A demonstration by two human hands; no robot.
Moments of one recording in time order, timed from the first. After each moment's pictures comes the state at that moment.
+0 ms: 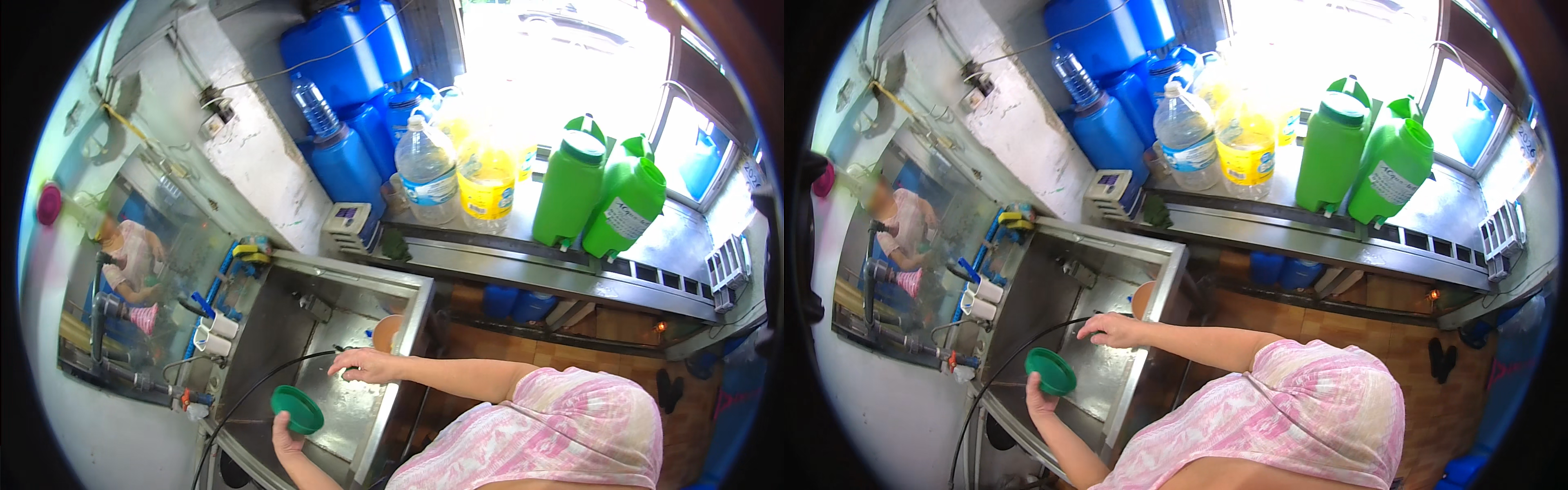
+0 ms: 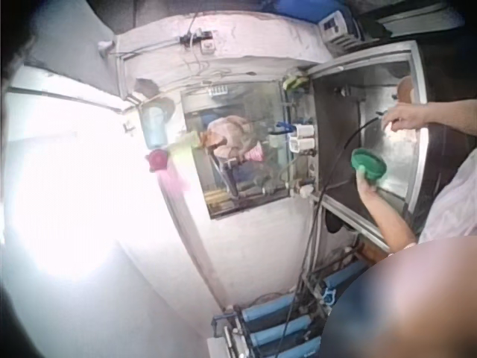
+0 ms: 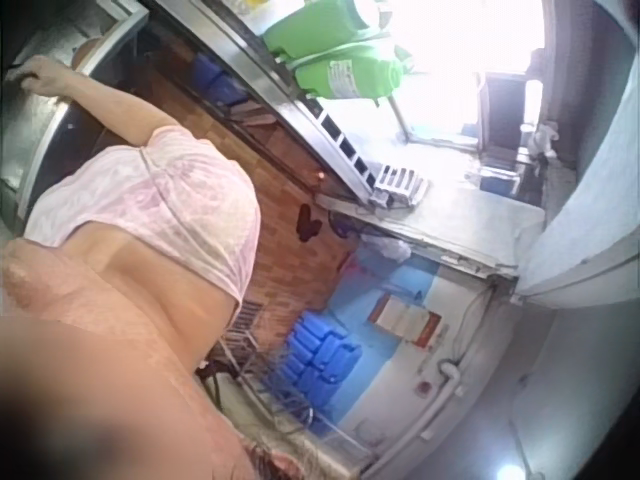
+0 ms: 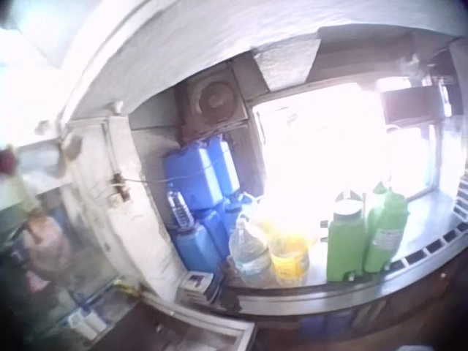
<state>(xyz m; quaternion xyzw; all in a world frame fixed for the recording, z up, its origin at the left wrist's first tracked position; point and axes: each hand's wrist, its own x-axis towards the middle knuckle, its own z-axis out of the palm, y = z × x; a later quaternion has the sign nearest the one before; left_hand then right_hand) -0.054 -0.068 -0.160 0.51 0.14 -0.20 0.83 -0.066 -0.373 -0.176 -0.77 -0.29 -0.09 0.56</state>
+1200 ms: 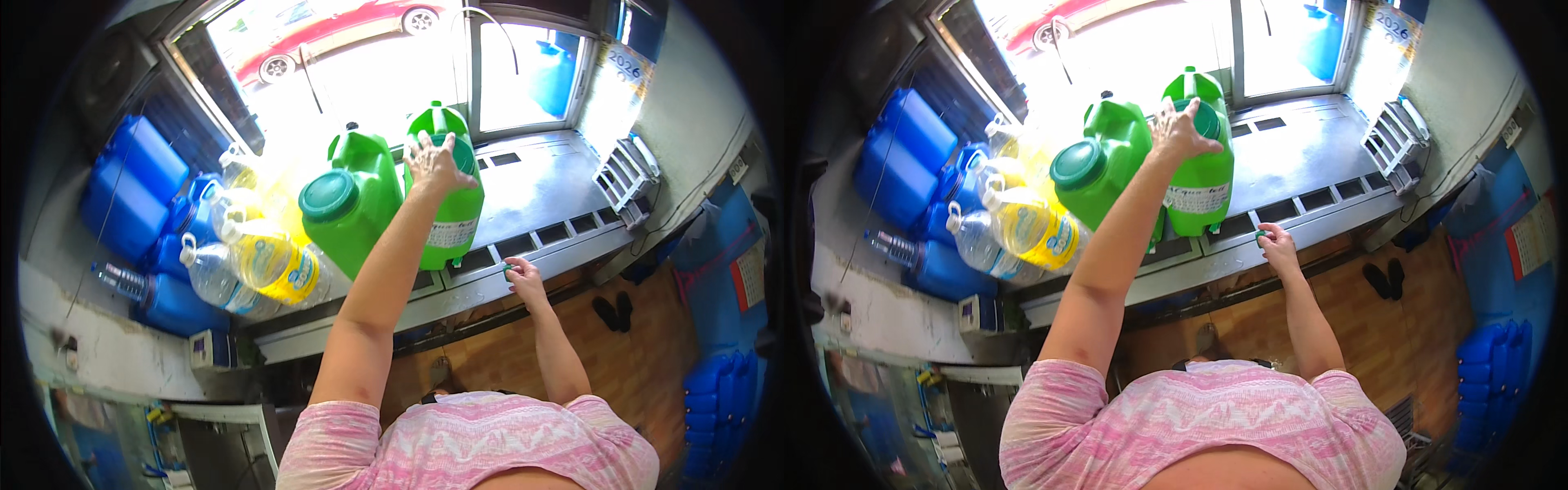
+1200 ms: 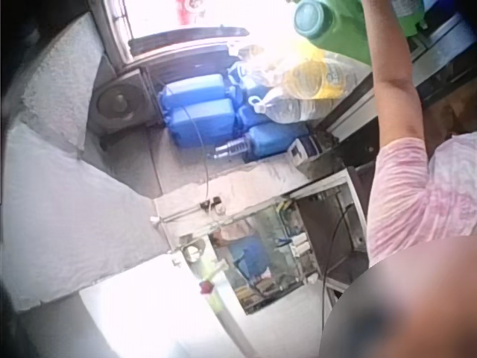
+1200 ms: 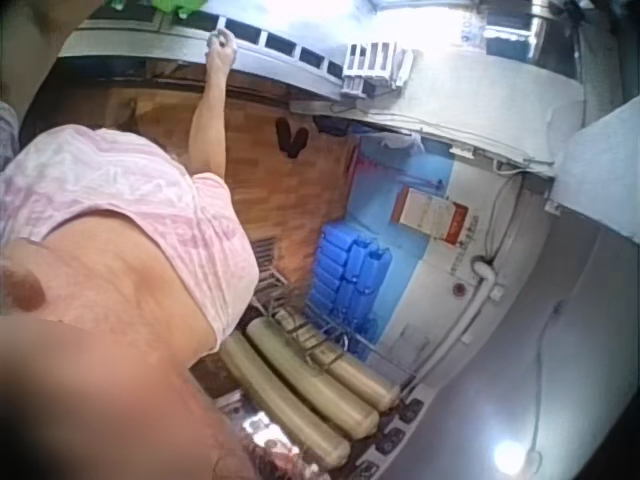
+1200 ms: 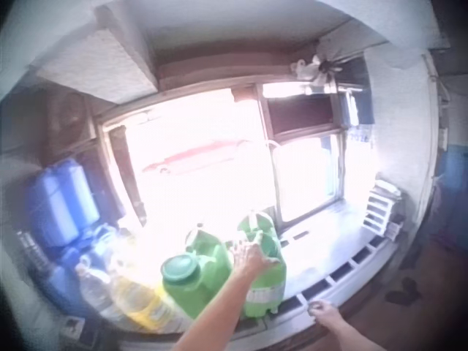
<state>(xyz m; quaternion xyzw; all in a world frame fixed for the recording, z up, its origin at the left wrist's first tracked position) -0.292 -1.023 -0.017 0.74 -0.66 -0.03 0.14 -0.526 -0.939 -0.237 -0.53 0.56 -0.38 0.51</state>
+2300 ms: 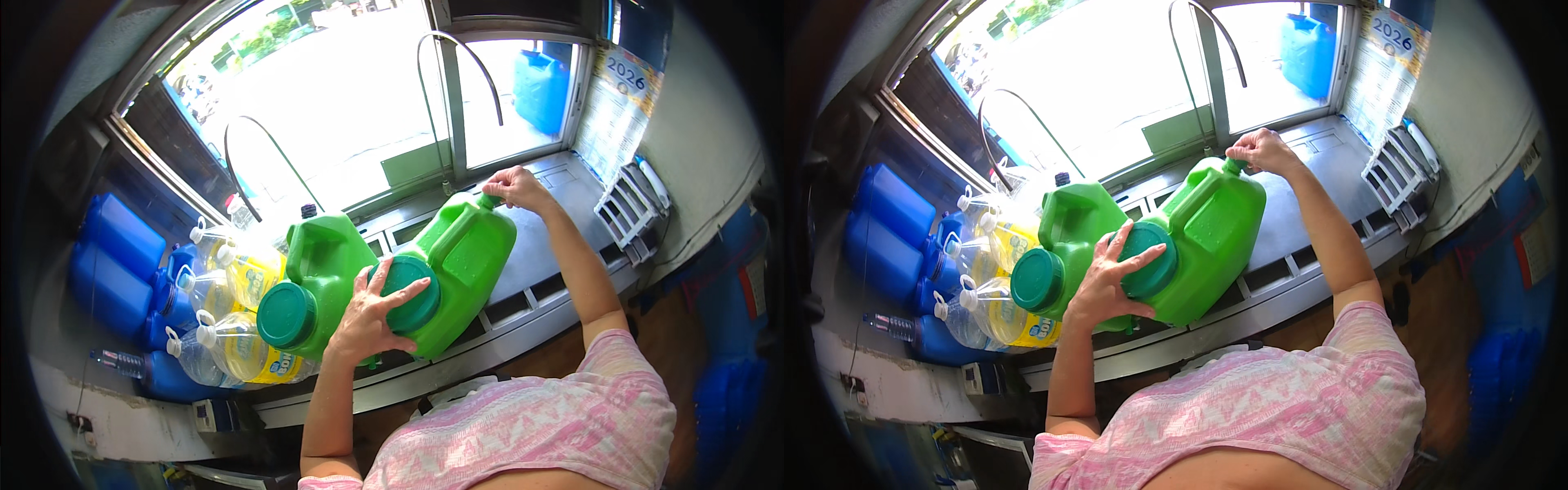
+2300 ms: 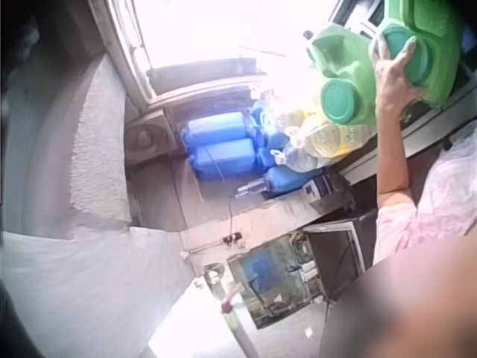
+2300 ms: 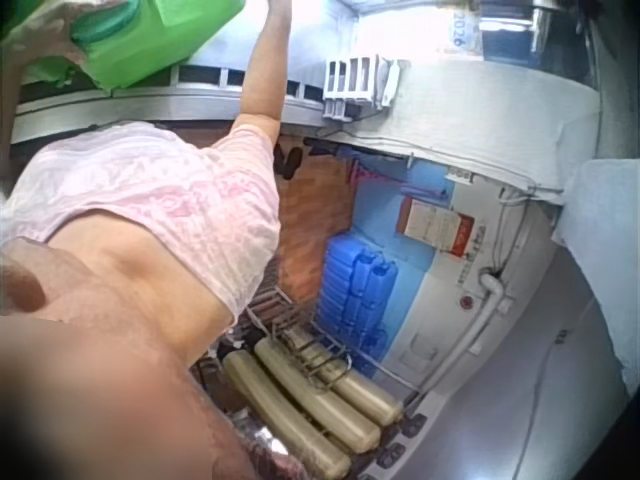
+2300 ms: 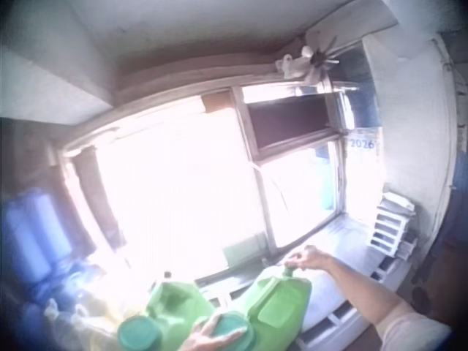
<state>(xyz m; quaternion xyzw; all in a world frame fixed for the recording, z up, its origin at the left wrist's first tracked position) -0.248 -1.002 -0.016 0.56 -0.80 -0.12 0.19 -0.526 -1.270 -0.053 -0.76 0.43 -0.27 0.41</state>
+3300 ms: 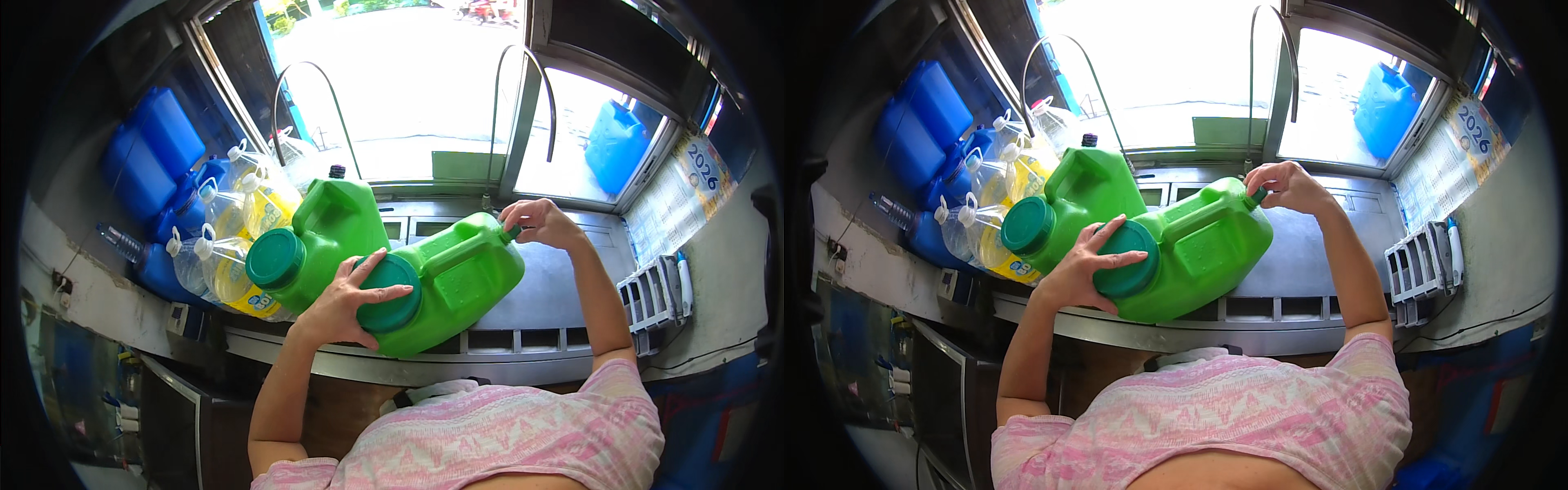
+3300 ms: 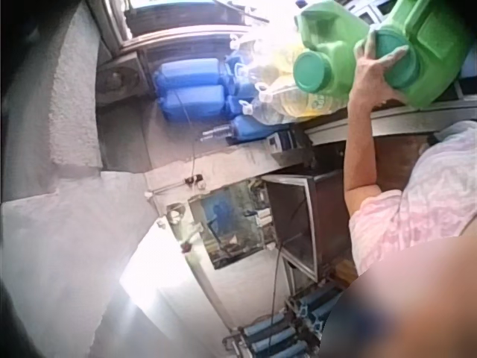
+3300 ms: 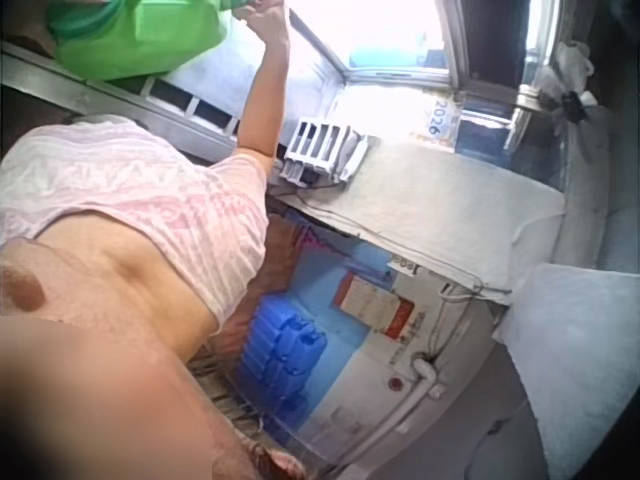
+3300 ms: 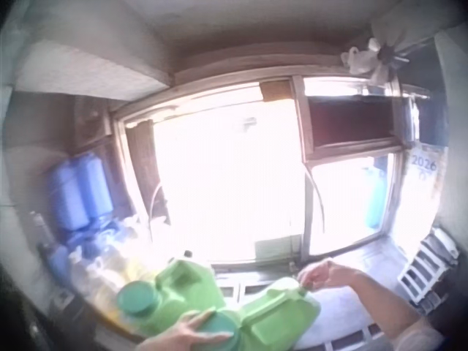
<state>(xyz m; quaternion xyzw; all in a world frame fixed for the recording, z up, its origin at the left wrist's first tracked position) -0.274 -0.990 -0.012 0.63 -0.74 -0.13 0.19 -0.533 -1.306 -0.038 -0.83 0.13 -0.17 0.51</state>
